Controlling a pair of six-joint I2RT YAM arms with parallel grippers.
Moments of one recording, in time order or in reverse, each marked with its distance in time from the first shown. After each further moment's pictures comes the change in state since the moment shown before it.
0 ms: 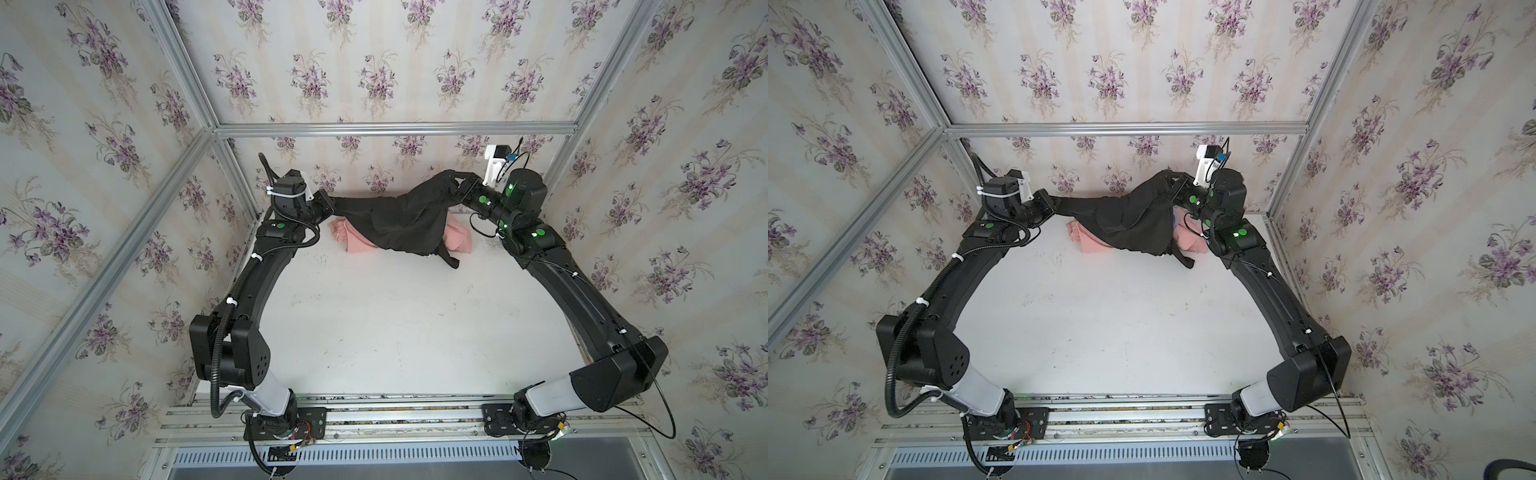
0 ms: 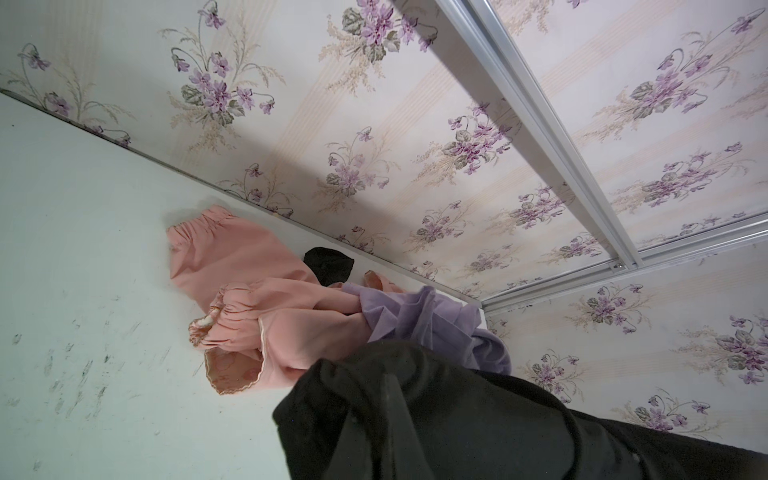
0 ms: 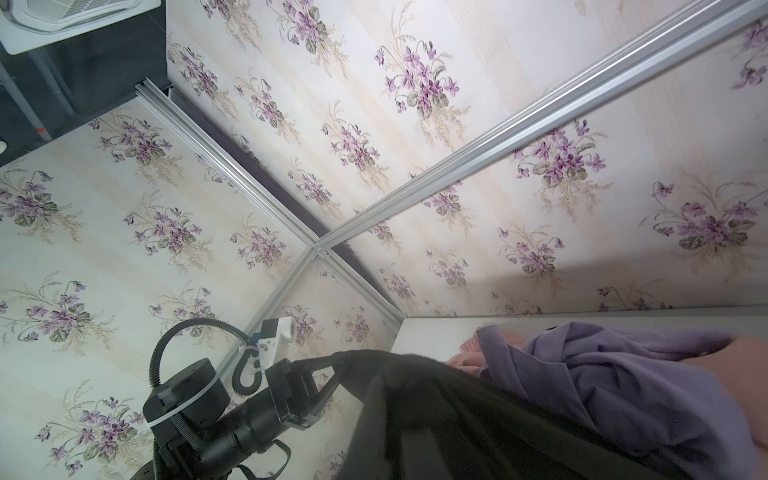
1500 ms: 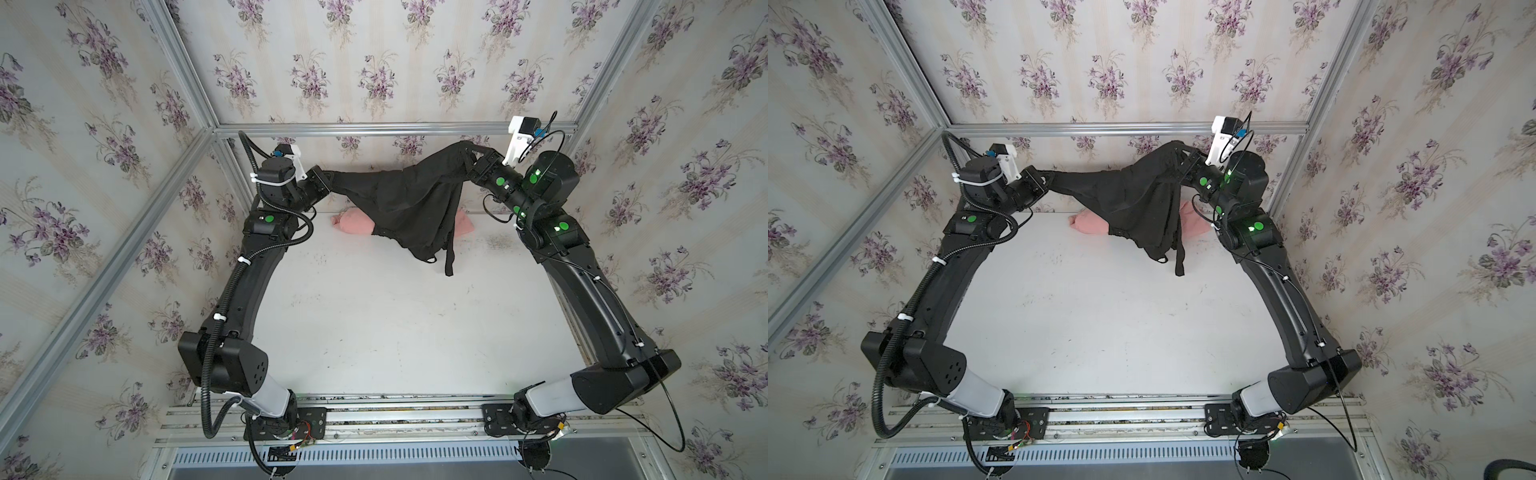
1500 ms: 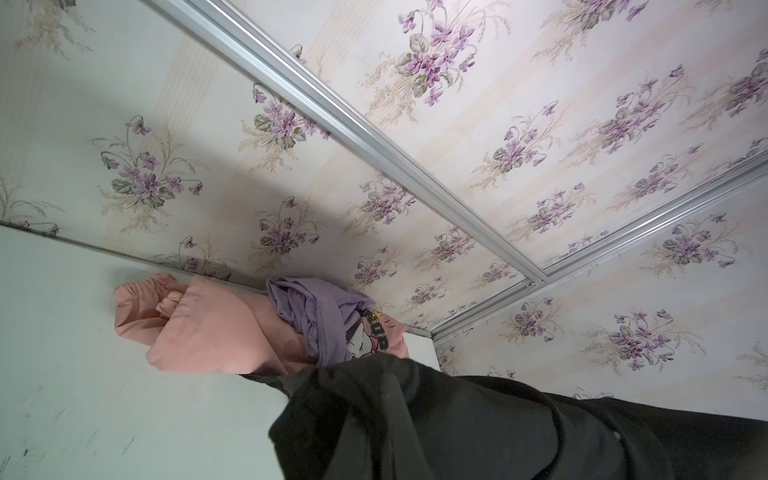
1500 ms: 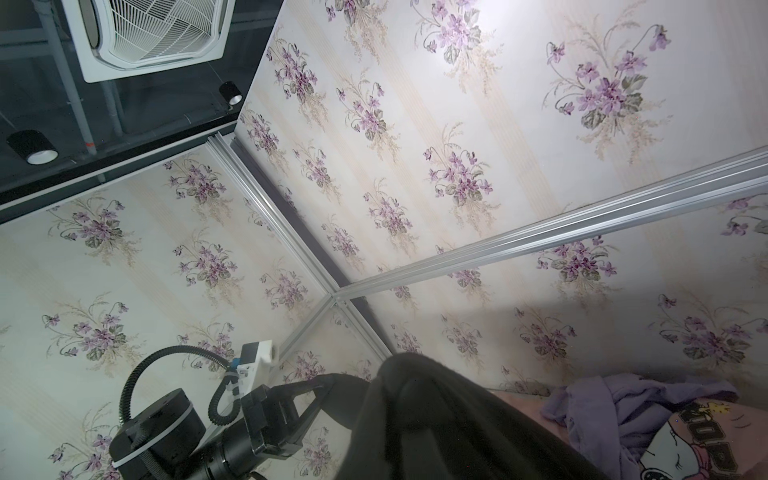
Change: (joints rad) left arm -0.010 -0.042 0.172 0.000 0.026 -0.019; right arm 0.000 -0.011 0.181 -0.039 0.056 -0.075
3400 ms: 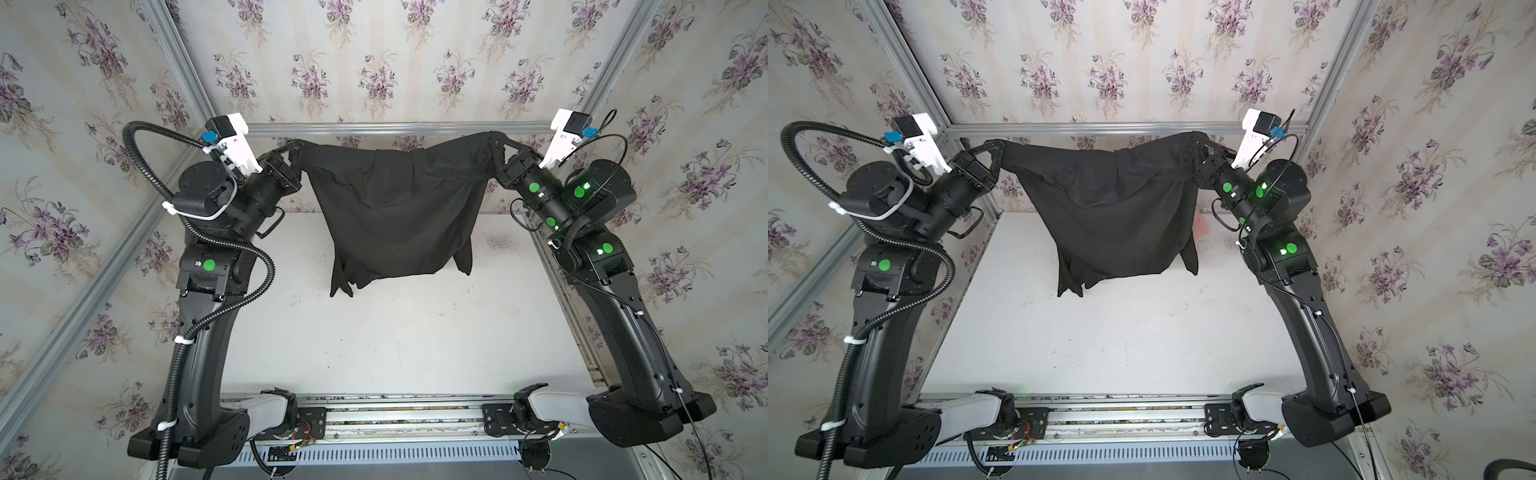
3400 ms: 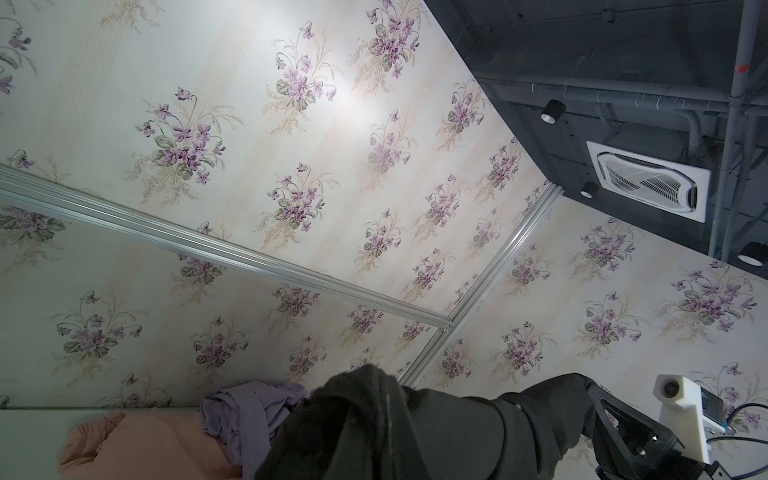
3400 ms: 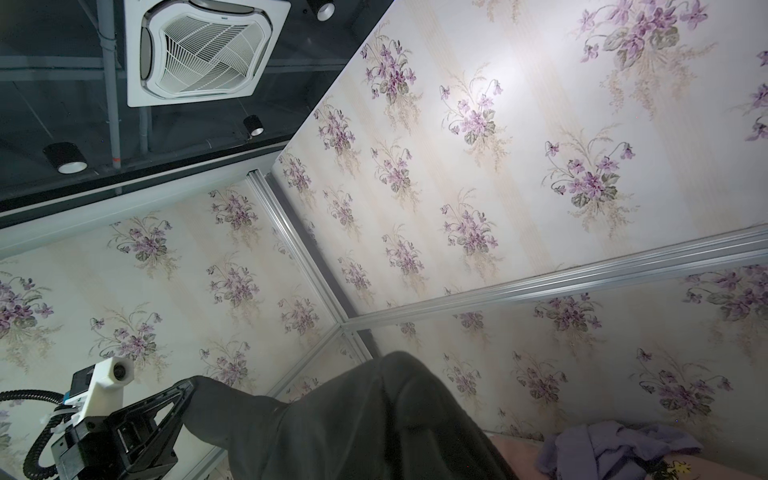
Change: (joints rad) left arm -0.016 -0.345 0.084 -0.045 -0.027 0.061; right arm -0.003 -0.179 -0.010 -0.063 0.039 -0.052
